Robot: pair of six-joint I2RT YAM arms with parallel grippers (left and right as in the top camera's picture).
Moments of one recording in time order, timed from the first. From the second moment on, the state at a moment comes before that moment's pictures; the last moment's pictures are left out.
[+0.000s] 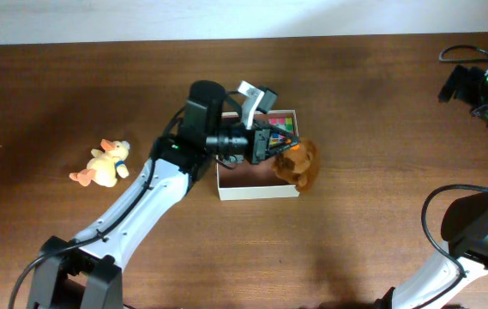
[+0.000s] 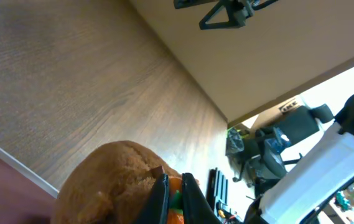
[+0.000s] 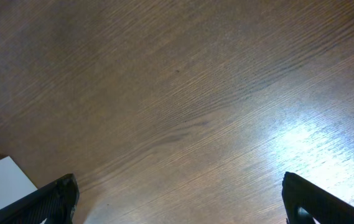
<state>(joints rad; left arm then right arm) -0.45 1.64 1.16 0.00 0.98 -0.41 -0.41 2.02 2.22 -1.51 -0.03 0.18</state>
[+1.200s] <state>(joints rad) -0.40 1.64 1.16 -0.02 0.98 -0.41 -0.41 2.02 2.22 -1.51 -0.03 0.18</state>
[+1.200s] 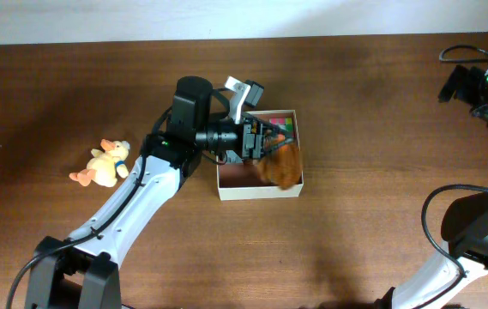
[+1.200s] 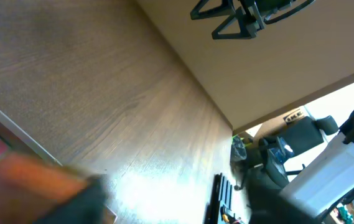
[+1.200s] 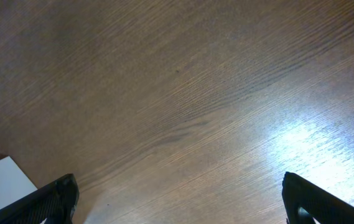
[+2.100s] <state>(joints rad) -0.40 1.64 1.17 -0.37 0.66 -0.42 -0.41 2.02 2.22 -1.51 -0.03 0.18</state>
